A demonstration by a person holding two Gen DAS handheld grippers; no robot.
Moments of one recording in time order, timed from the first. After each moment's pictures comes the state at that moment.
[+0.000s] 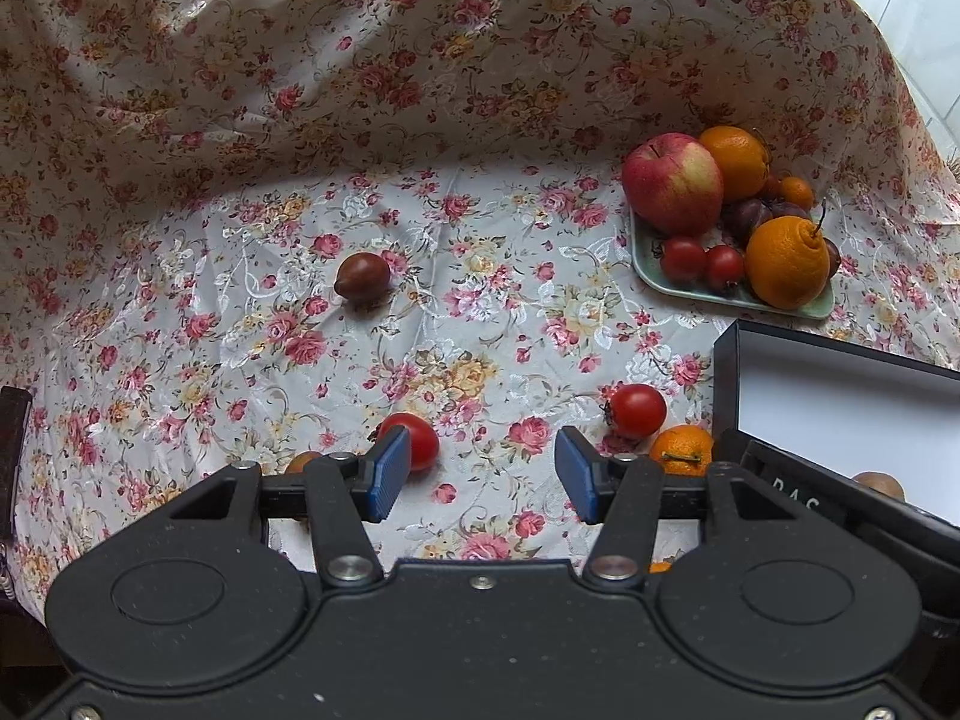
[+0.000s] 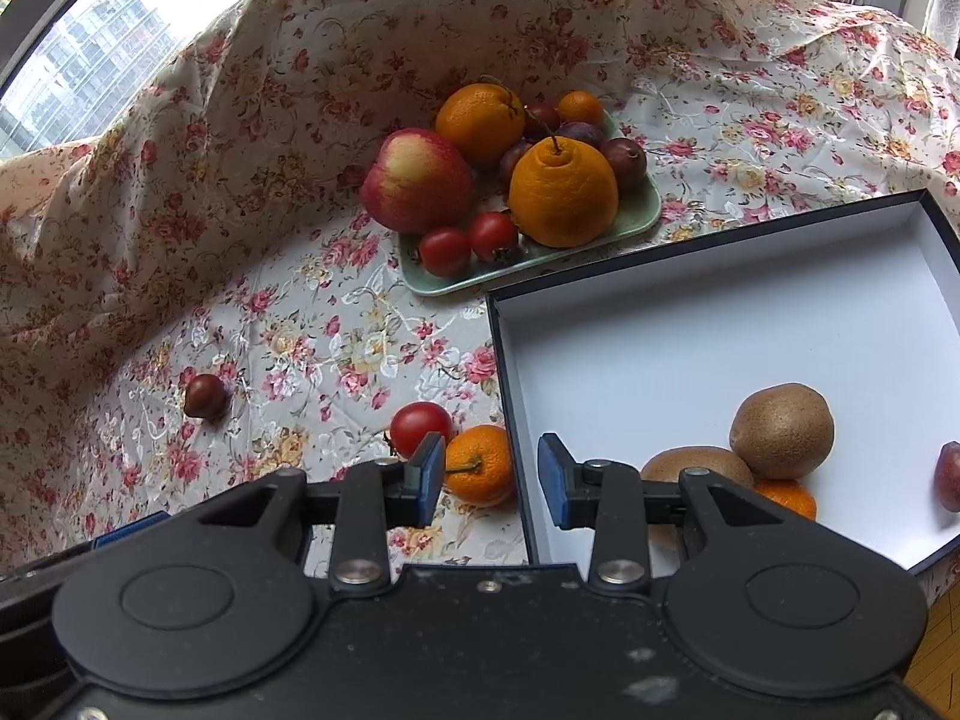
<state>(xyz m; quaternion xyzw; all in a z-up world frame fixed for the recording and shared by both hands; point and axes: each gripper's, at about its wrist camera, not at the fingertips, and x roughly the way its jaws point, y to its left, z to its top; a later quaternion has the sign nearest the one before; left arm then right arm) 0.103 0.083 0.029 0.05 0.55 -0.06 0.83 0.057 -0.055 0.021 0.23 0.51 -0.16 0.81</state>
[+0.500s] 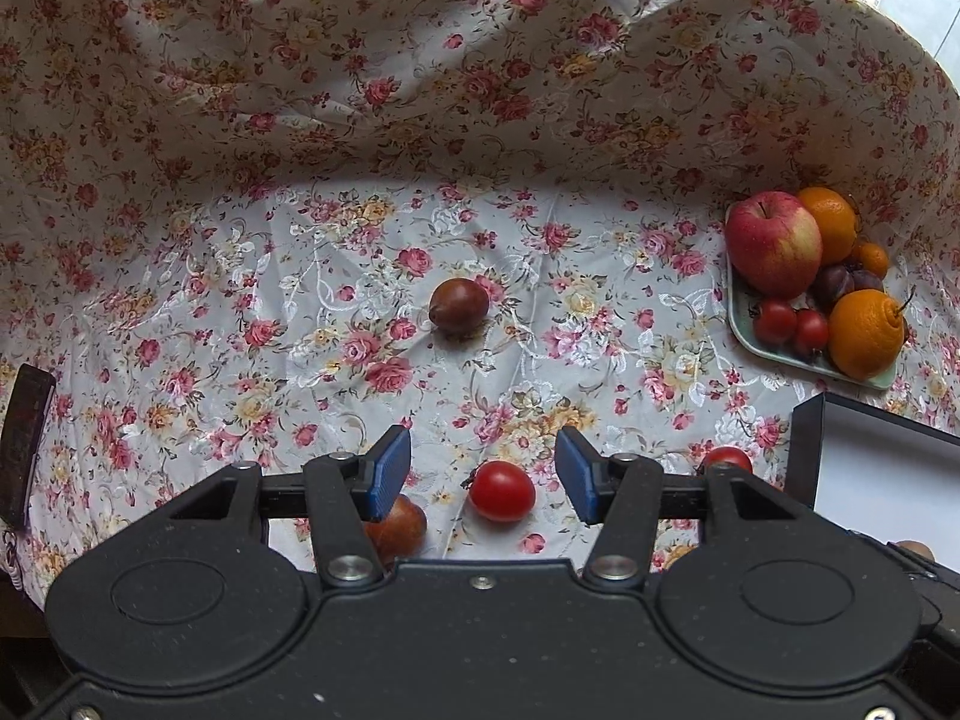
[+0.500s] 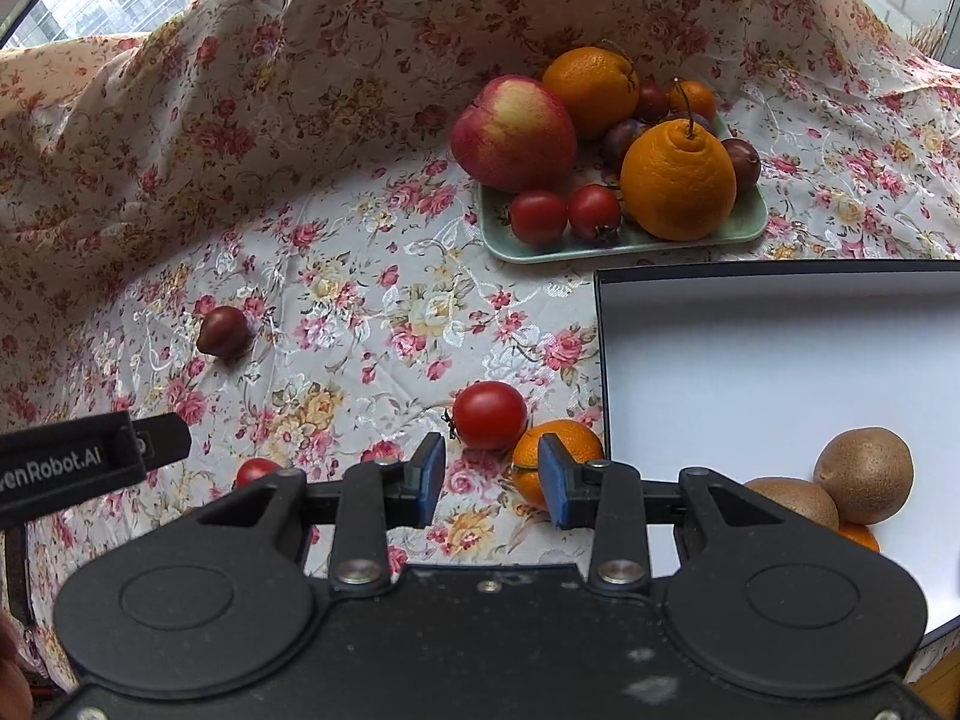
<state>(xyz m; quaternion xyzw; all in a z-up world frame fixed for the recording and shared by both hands) 0.141 0.133 0.028 0.01 0.55 -0.02 0.83 0.091 -0.018 -0.004 0.16 0.55 -0.11 0.81</state>
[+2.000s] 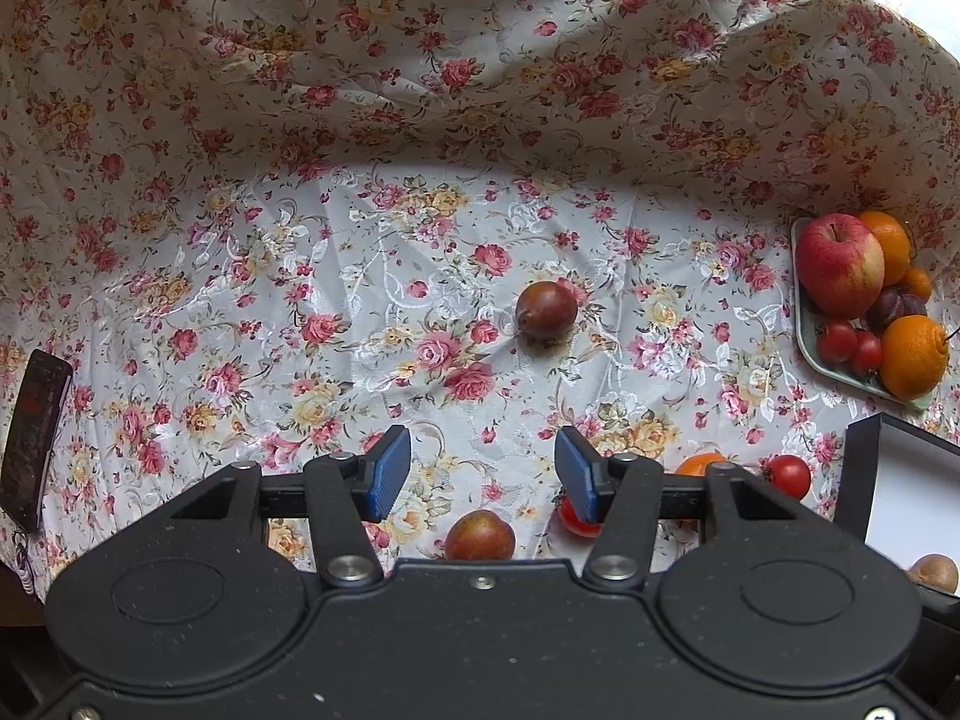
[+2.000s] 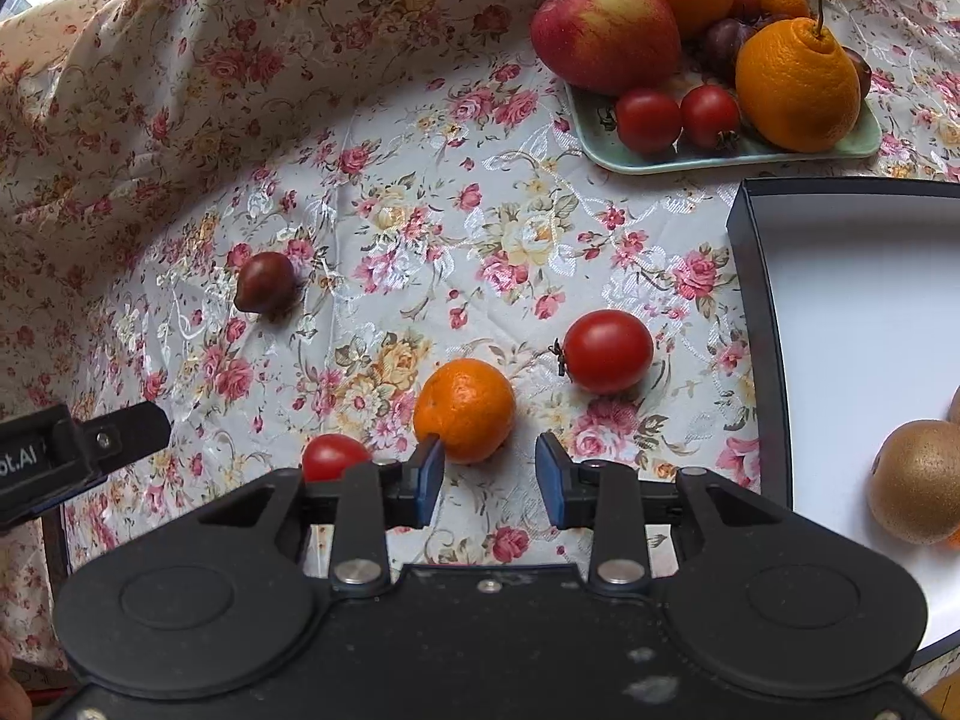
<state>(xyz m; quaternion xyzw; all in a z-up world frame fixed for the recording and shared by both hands) 0.158 0.183 0.018 0.00 0.57 0.00 0.82 0.123 0.020 -0.041 0.22 0.59 -0.09 0.77</state>
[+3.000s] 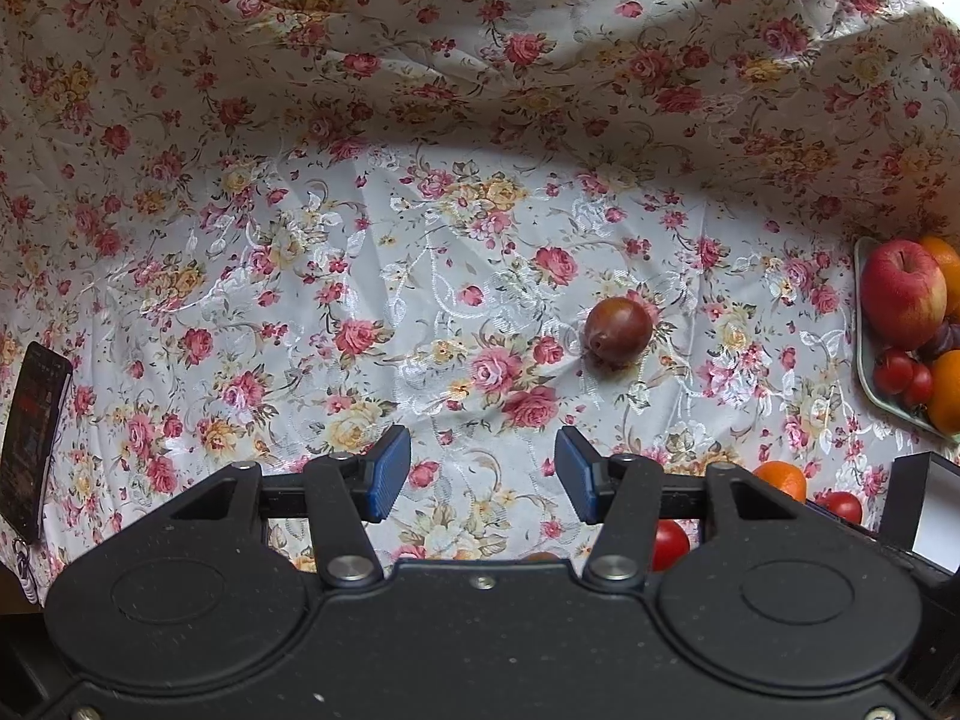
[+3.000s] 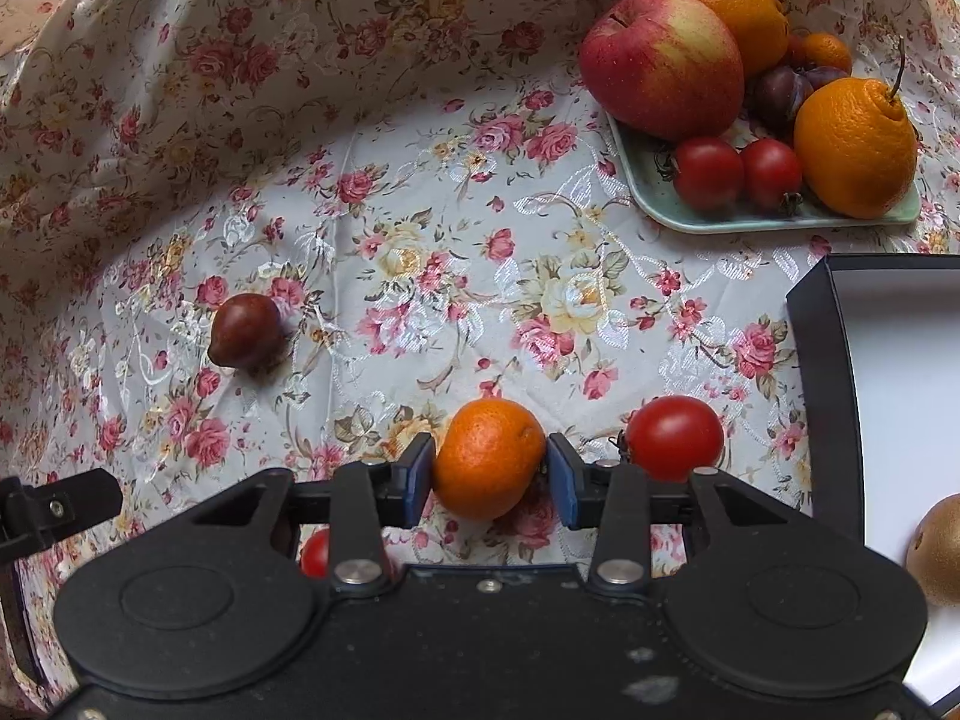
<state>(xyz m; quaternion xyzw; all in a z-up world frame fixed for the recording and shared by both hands) 0.191 0.211 -0.006 -0.02 0.59 0.02 0.80 0.167 0.045 -0.067 0.17 0.59 -0.12 0.78</state>
